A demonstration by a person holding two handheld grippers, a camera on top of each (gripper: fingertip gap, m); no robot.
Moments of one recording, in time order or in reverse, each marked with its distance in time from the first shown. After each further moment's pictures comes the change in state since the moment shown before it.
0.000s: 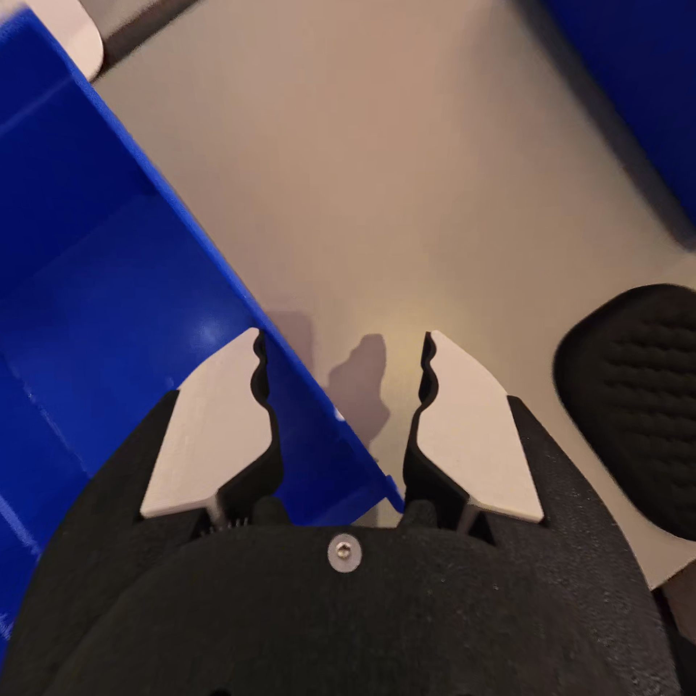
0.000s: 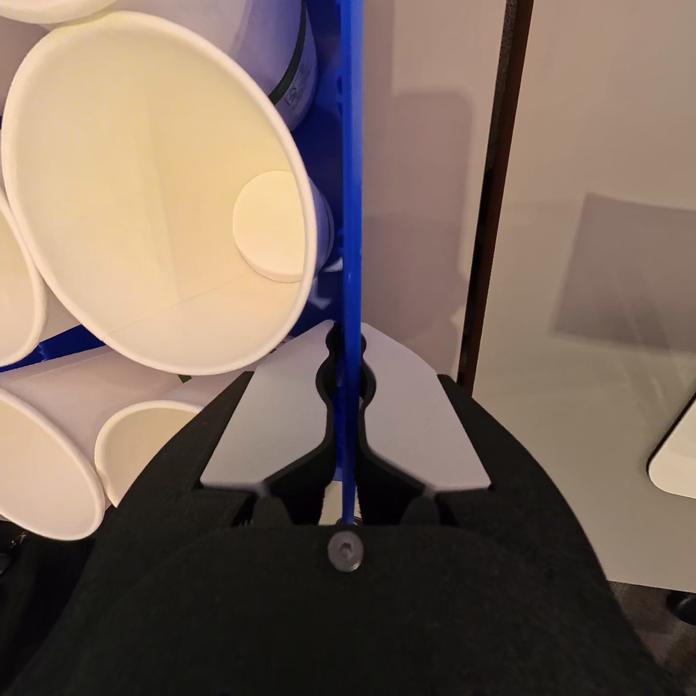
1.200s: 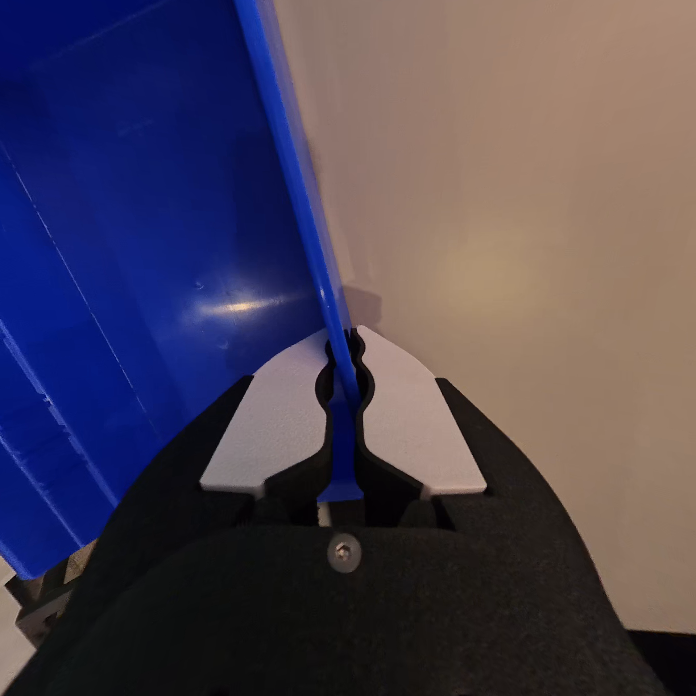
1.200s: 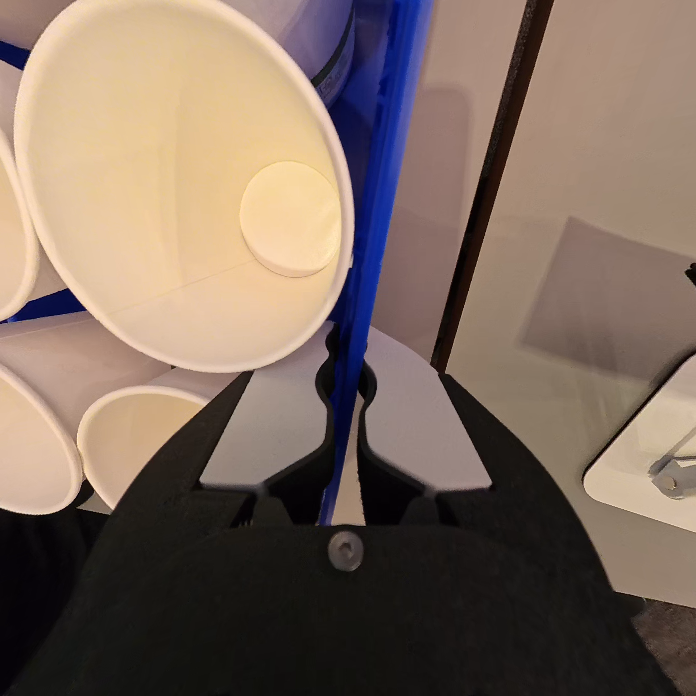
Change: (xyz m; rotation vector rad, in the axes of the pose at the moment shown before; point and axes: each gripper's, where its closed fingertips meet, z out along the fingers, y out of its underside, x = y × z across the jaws) left arm -0.336 0.205 -0.090 -0.393 -0.296 -0.388; right arm 0.011 0.004 -0.002 -0.038 0.005 -0.148
